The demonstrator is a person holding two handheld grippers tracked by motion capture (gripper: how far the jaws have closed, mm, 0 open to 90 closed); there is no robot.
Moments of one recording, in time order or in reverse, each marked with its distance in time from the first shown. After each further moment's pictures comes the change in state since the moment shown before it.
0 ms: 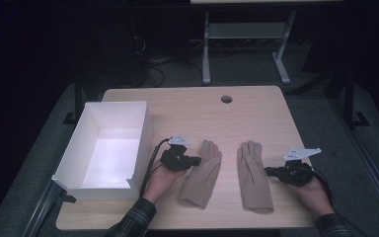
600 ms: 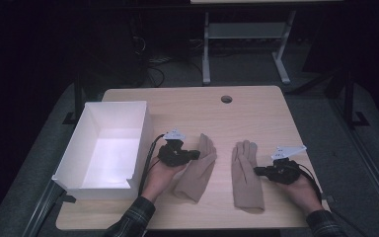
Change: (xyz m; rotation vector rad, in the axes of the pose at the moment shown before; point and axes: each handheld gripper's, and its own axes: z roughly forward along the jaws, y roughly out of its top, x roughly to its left) left arm 0.005 0.009 -0.010 -0.076 0.005 -0.029; right arm 0.015 0.019 0.023 0.017 0.040 -0.047
